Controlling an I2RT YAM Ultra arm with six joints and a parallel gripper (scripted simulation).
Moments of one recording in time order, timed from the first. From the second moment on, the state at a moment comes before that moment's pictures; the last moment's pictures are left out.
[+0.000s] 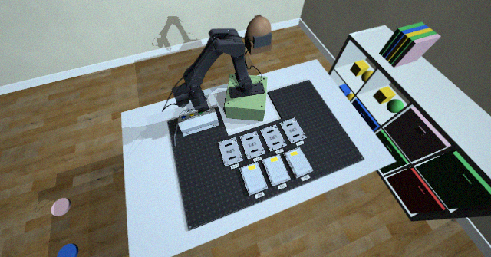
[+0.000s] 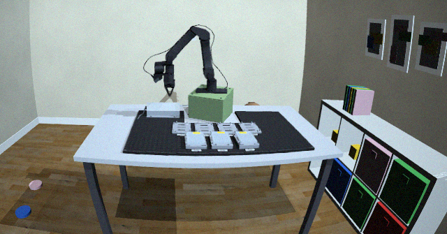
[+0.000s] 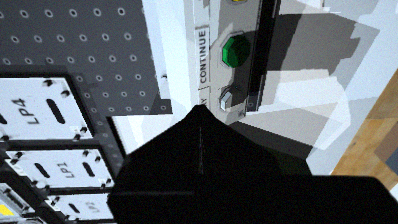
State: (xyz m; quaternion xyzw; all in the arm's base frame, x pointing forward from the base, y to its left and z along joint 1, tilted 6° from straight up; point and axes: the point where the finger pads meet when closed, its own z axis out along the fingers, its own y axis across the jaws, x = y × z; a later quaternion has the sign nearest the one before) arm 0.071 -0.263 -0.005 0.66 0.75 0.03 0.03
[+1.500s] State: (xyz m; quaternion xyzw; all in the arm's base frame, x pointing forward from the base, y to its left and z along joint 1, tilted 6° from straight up) arm 0.042 -0.283 -0.007 0.66 0.75 0.03 0.03
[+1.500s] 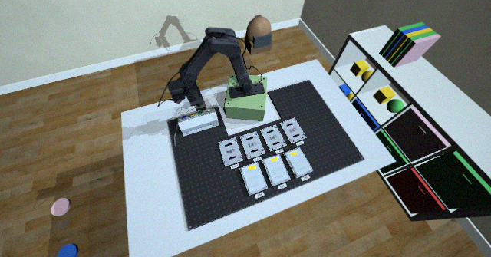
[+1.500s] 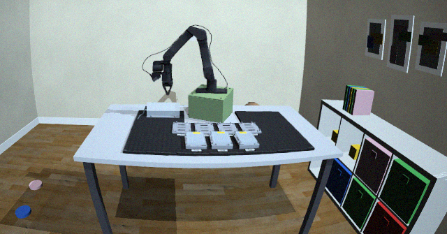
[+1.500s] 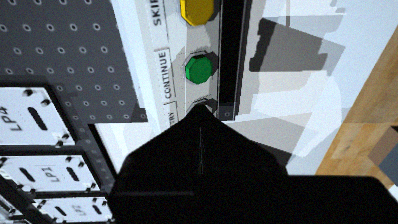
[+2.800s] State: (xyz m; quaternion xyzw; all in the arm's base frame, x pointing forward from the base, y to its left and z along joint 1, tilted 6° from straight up) arm 0.042 -0.293 -0.024 0.66 0.75 0.02 0.04
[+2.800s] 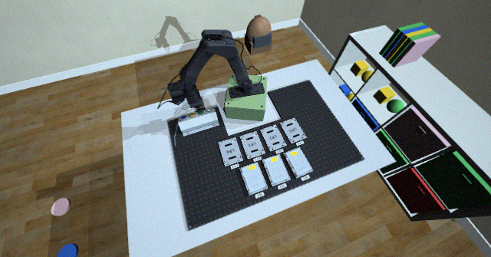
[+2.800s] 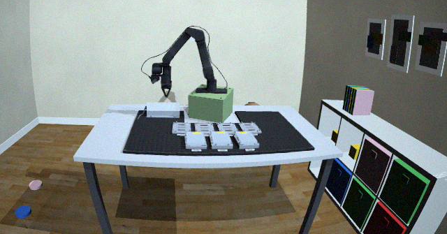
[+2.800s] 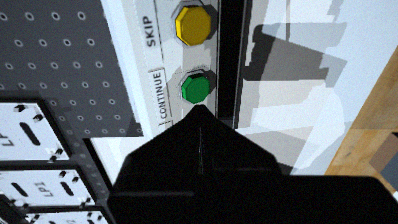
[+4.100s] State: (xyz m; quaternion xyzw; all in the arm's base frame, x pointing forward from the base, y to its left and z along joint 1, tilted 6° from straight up) arm 0.043 -0.287 -0.035 0.66 0.75 0.02 0.04
